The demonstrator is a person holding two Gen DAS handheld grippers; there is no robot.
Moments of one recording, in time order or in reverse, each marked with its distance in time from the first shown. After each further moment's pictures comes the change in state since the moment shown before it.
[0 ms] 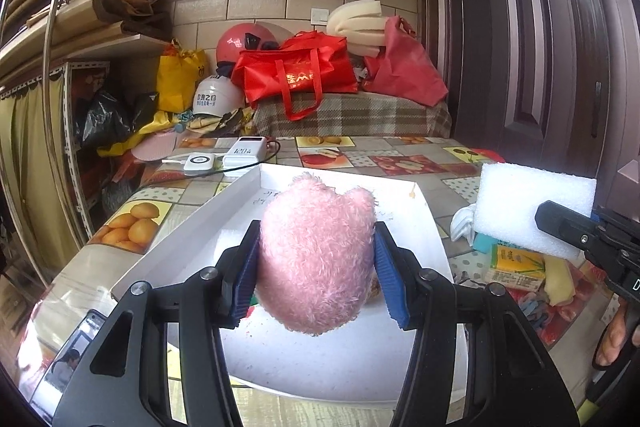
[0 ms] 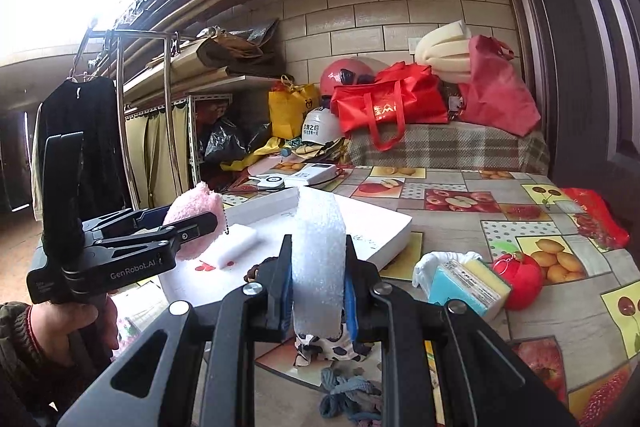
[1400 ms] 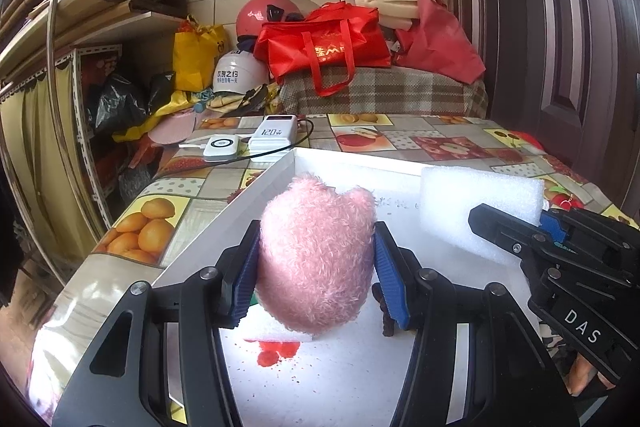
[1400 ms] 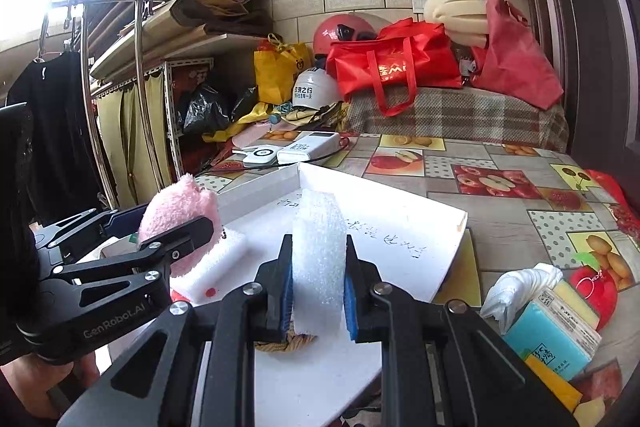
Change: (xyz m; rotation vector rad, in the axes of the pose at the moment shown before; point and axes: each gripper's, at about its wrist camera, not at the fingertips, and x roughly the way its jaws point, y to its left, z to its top) left arm 0.061 0.032 0.014 0.004 0.100 0.090; right arm 0.109 0.024 0.012 0.008 0.128 -0.053
